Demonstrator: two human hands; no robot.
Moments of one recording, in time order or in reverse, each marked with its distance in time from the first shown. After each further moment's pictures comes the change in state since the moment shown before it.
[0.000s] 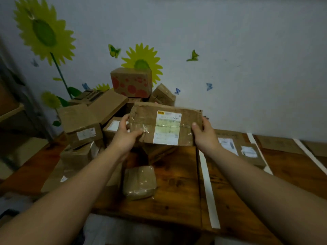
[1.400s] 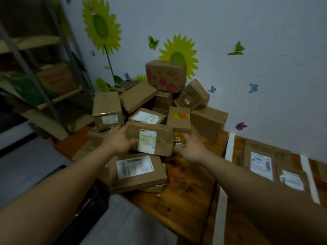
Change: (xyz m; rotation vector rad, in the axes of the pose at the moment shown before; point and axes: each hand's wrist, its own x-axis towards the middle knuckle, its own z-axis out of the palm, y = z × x) left_hand -0.006 -0.020 -0.043 1.174 0.222 -0.148; right_hand 0.052 0.027 0.053 -0.674 -0.687 -0.176
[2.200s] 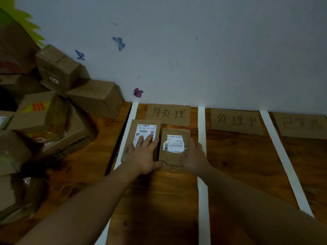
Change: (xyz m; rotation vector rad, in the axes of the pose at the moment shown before) left_hand -0.054 0.392 0.327 0.376 -0.479 0.498; right_hand -0.102 0.433 -0.064 0.343 0.236 0.431
